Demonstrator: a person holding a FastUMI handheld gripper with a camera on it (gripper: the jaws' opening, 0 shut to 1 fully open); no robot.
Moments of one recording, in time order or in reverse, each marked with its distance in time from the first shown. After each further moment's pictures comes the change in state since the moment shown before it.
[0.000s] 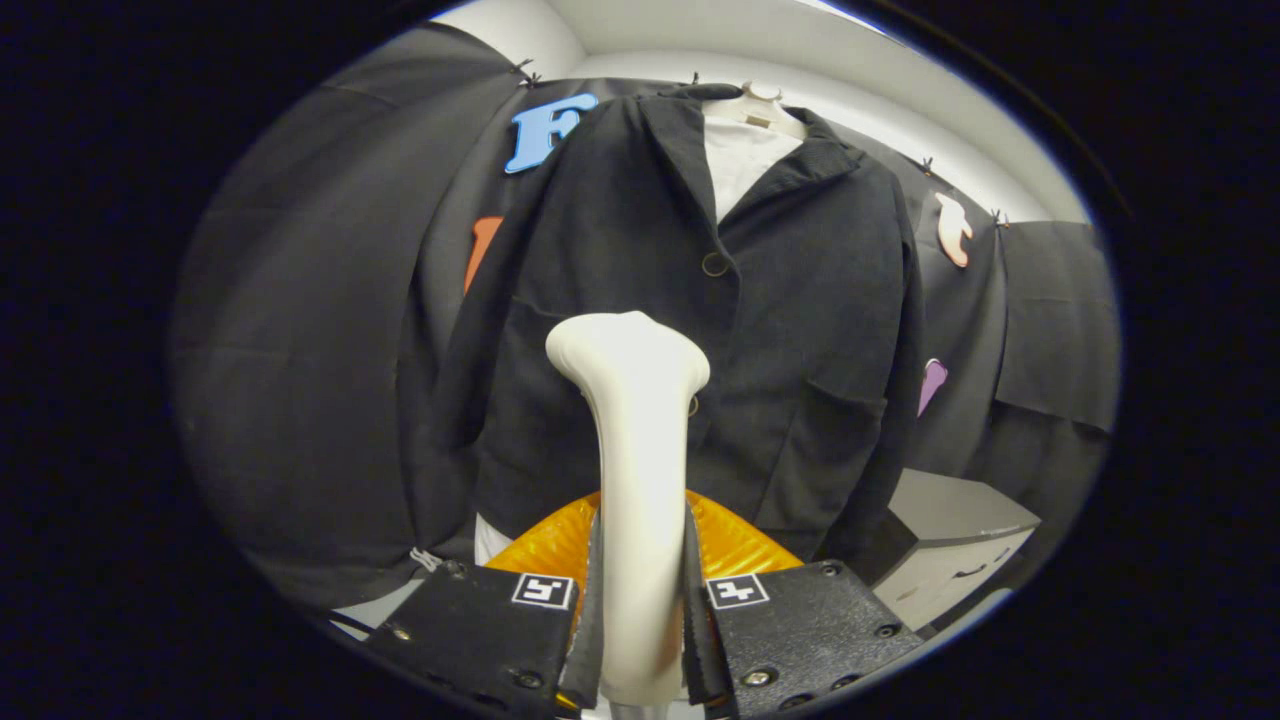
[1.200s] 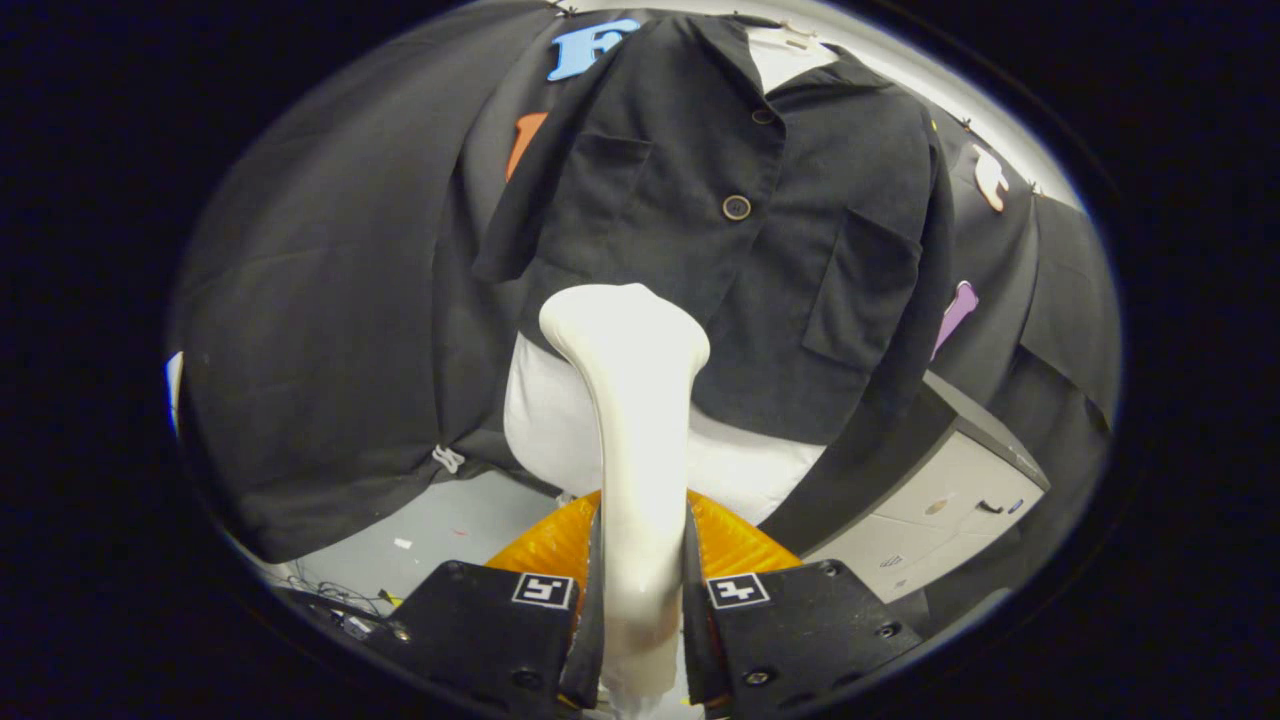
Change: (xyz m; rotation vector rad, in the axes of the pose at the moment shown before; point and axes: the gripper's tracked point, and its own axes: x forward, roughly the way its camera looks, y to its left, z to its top) arm -0.051 0.015 -0.147 -0.068 0.318 0.081
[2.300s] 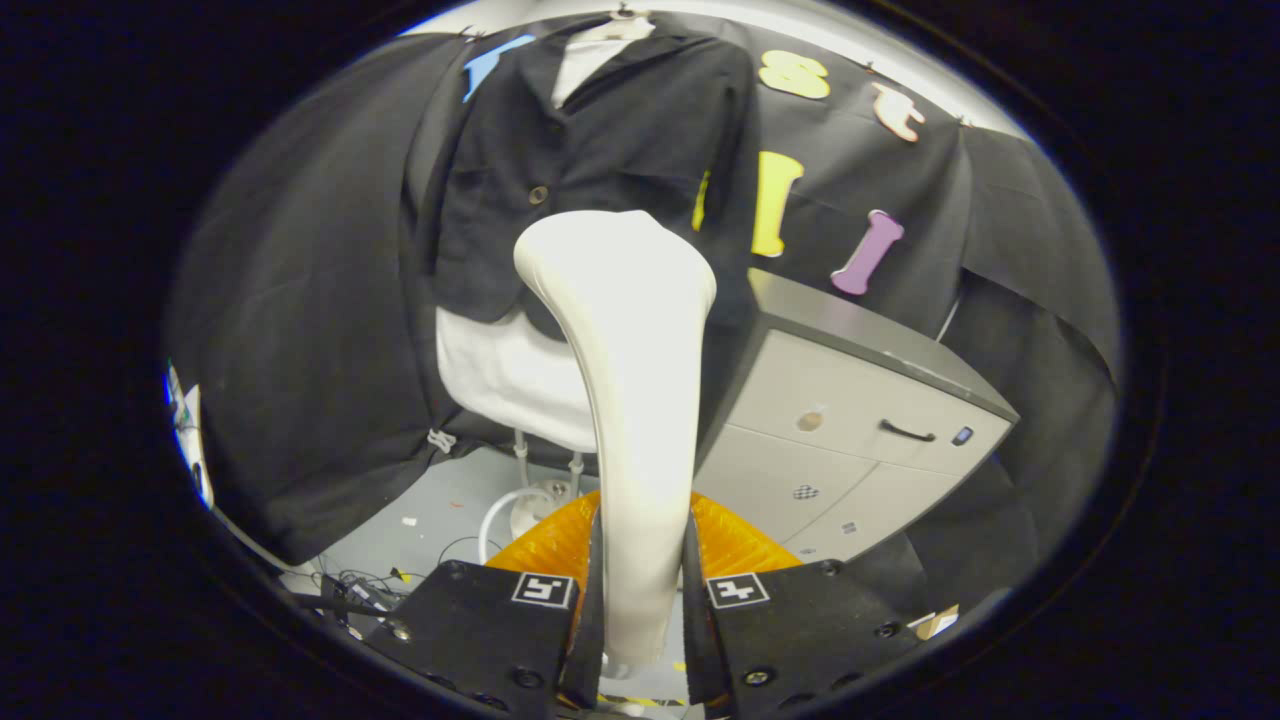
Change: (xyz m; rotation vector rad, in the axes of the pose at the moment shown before) arm -0.147 -0.201 -0.066 0.181 0.059 -0.029
